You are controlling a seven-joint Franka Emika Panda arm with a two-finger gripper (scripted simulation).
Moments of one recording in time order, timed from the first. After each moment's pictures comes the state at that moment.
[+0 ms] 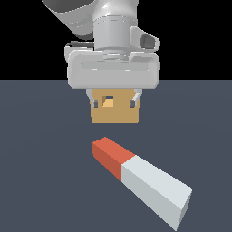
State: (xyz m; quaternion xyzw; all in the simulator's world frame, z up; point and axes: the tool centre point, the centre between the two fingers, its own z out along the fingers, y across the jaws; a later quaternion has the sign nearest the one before) arm -0.004 -0.020 0.138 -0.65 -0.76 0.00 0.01
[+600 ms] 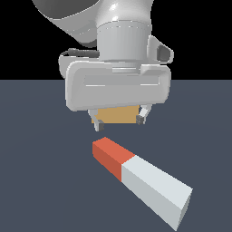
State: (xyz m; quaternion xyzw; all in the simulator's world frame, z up) arm 0.011 -0.075 0.111 -0.56 -0.83 0.00 0.01
